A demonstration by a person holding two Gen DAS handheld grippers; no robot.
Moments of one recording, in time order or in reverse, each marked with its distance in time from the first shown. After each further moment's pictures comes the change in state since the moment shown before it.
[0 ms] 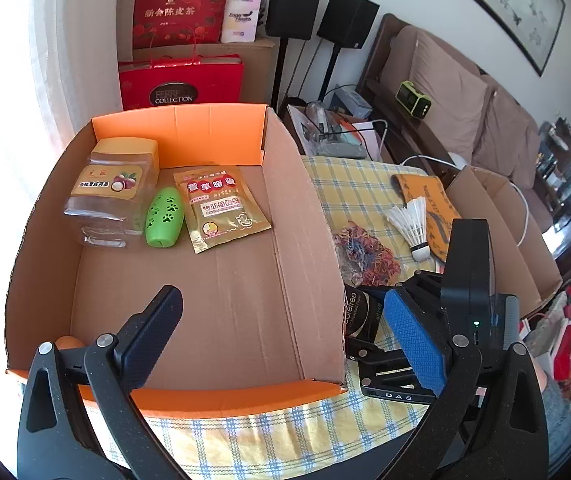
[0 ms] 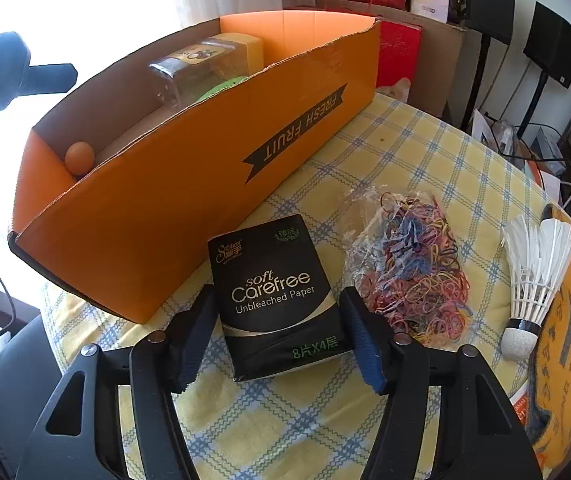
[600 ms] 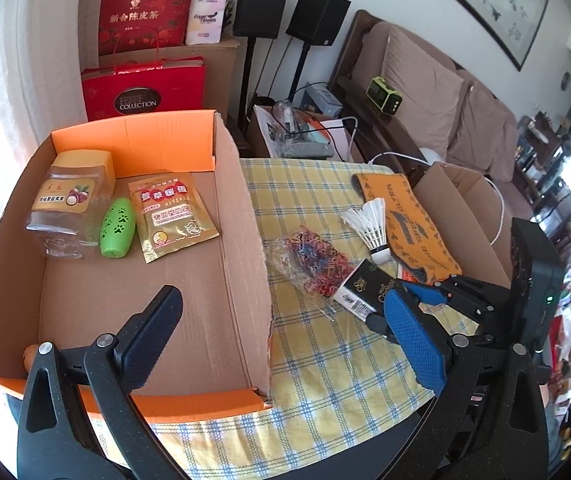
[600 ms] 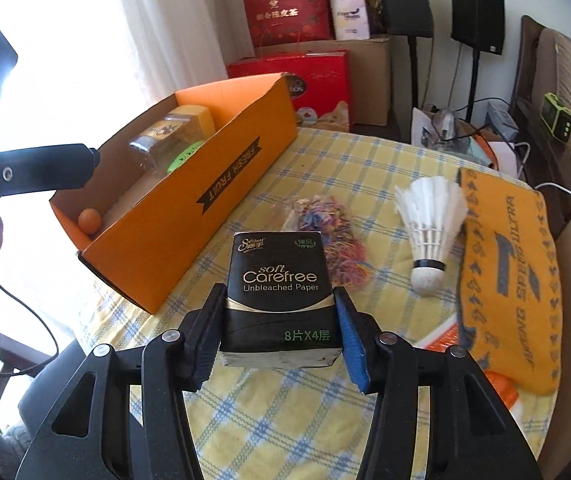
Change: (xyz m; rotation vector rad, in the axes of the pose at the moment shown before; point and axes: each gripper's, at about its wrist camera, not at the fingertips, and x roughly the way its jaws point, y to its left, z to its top) left arm 0.006 -0.041 0.009 0.037 0.013 -0.082; right arm -0.087 -0.041 -0.034 0.216 -0.165 -0.029
